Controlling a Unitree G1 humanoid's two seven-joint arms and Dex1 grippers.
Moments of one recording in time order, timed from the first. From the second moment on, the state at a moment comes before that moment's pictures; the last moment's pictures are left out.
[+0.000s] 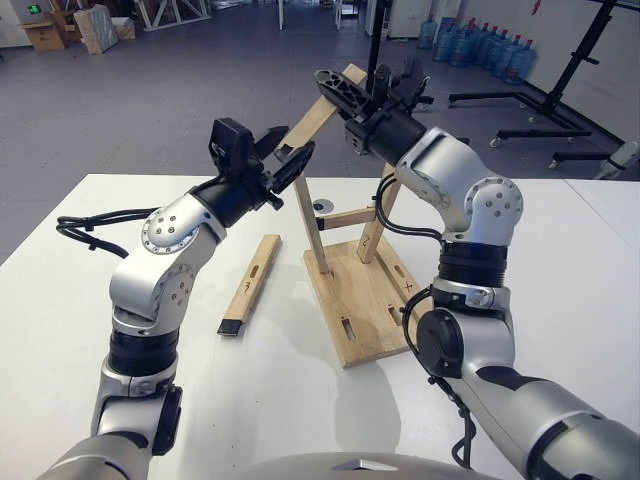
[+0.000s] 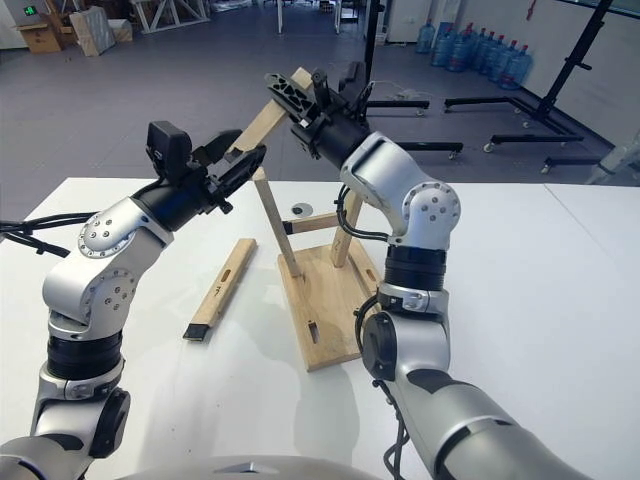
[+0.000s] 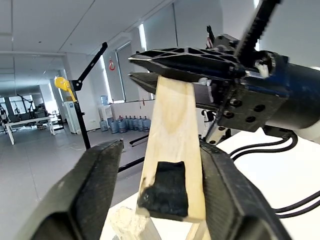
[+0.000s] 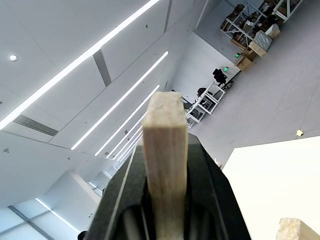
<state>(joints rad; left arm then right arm) -0.54 0.32 0.05 -0.44 -0.53 0.63 -0.35 -0.95 -0.05 -0.33 0.10 1.45 0.90 -0.22</state>
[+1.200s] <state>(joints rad) -0.51 0.33 0.43 -0.30 -0.81 0.76 0.15 -0.25 -0.33 -0.28 0.11 0.70 0.49 0.28</state>
